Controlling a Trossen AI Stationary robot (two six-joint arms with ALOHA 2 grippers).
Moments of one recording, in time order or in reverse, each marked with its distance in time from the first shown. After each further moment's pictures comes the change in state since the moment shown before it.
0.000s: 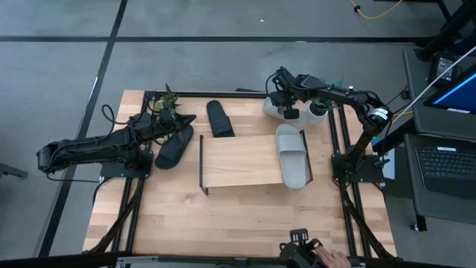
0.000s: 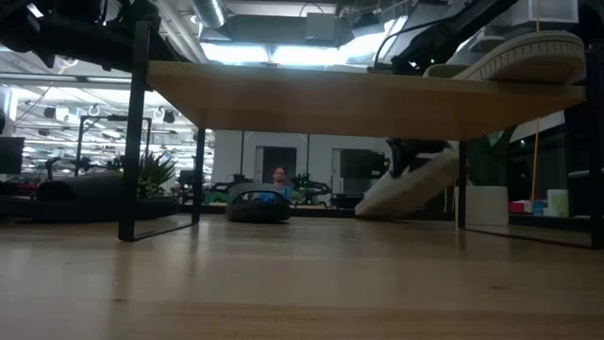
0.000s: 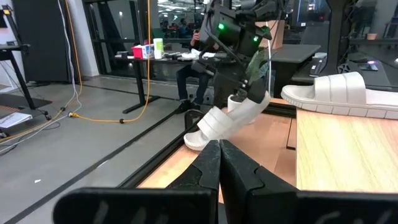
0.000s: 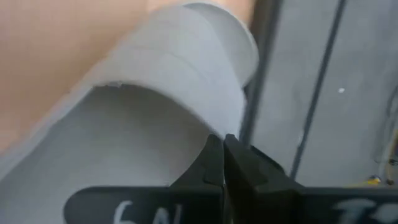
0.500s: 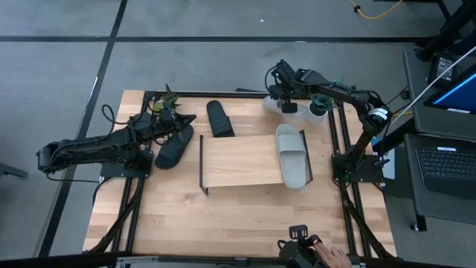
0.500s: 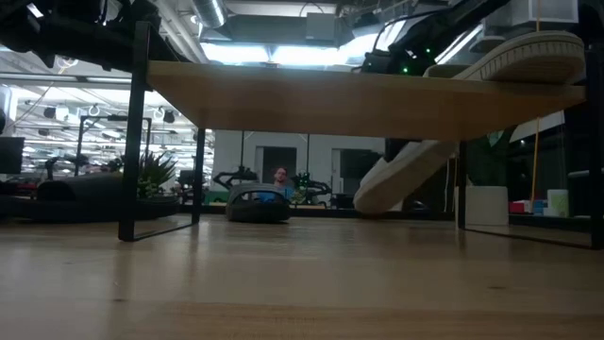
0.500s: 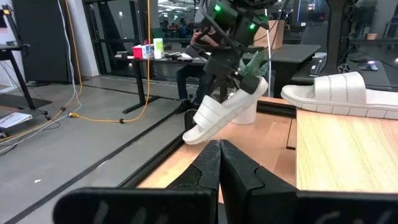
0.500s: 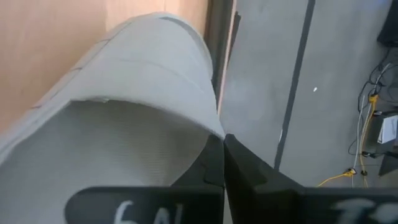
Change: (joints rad) left arm 0.000 0.000 0.000 0.000 0.000 0.000; right arm 0.000 -0.001 0.098 -0.019 0.032 -0.002
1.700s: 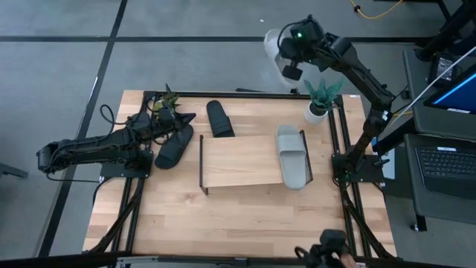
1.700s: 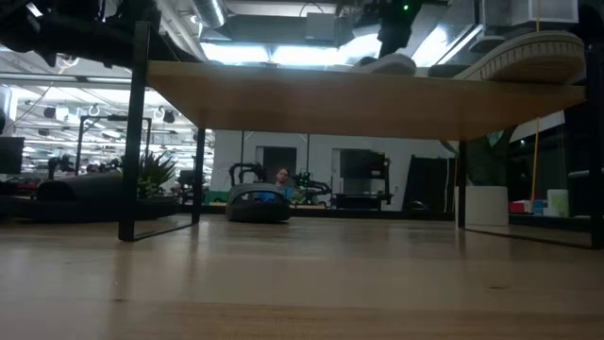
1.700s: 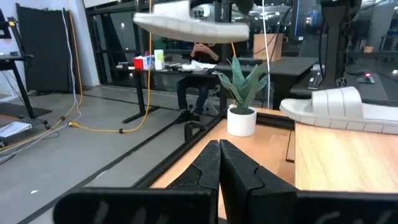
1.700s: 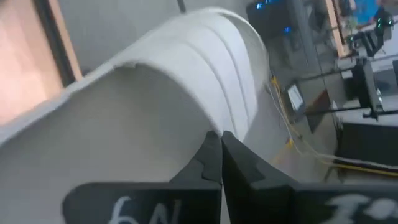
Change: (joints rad) left arm 0.000 0.000 0.000 0.050 0.000 0.000; right arm 0.049 -0.005 0.741 -0.381 0.153 0.243
